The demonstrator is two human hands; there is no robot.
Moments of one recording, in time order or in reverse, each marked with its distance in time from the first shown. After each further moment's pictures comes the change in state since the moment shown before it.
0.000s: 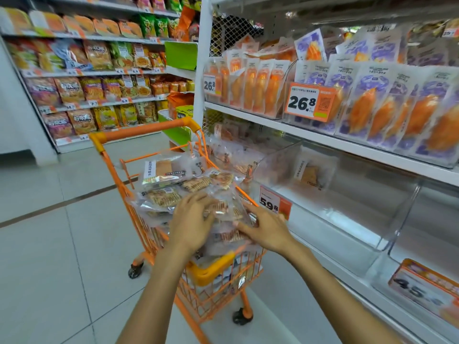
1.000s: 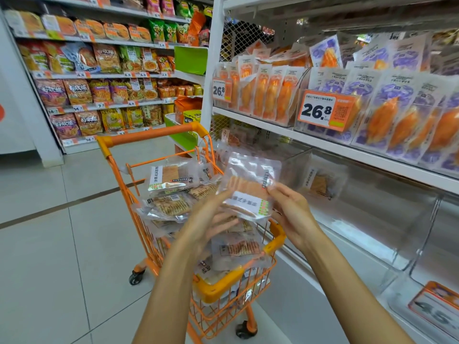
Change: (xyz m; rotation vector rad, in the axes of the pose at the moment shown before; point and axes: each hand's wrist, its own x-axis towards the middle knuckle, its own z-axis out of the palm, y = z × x) left_hand 0.012 0.029 -0.031 -1.357 -0.178 -0.470; right_hand 0.024 -0.021 -0.041 1.349 0.177 0.206
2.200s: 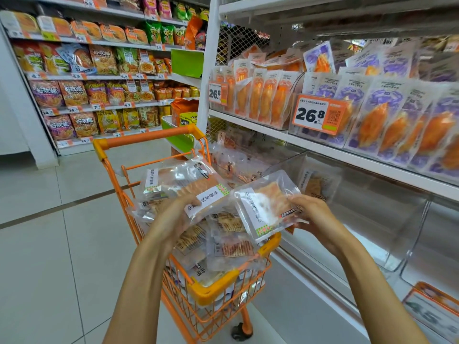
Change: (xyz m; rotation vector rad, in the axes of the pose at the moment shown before) left_hand 0.002 0.015 -0.033 -0.029 0.122 0.032; right_hand -0.007 -0.023 -0.056 -0.354 -0.022 0.071
